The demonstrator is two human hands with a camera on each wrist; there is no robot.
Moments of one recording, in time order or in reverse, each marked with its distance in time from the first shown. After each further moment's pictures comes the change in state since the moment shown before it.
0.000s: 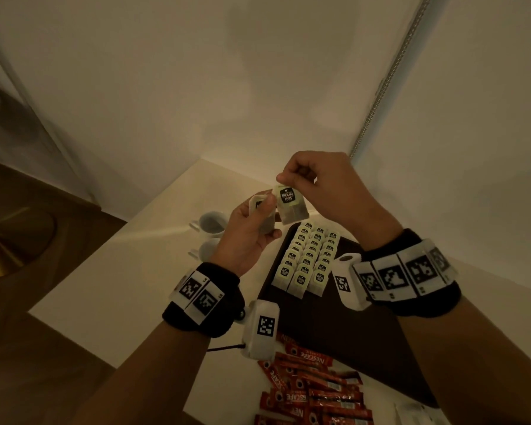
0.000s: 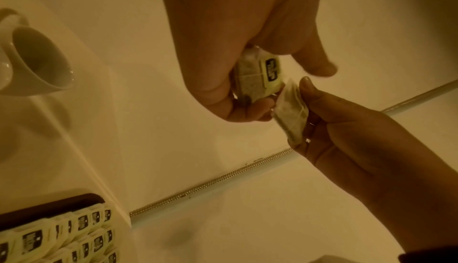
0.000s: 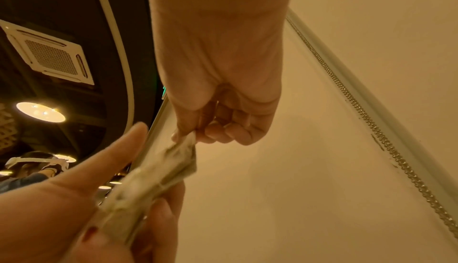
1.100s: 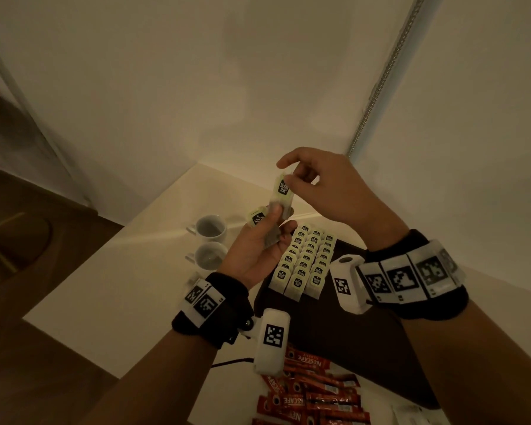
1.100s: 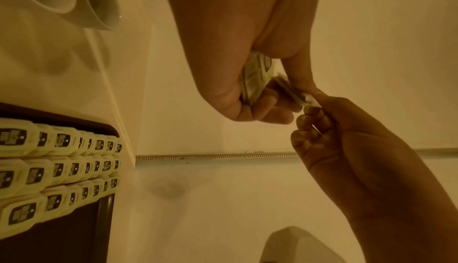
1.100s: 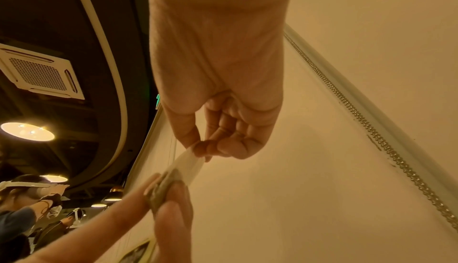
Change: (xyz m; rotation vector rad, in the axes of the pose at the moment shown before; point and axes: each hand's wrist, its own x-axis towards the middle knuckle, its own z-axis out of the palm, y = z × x) left_hand -0.005 -0.015 0.015 -0.323 -0.024 -0.173; right_hand -0.004 -0.003 -0.015 -0.016 -0.034 0.026
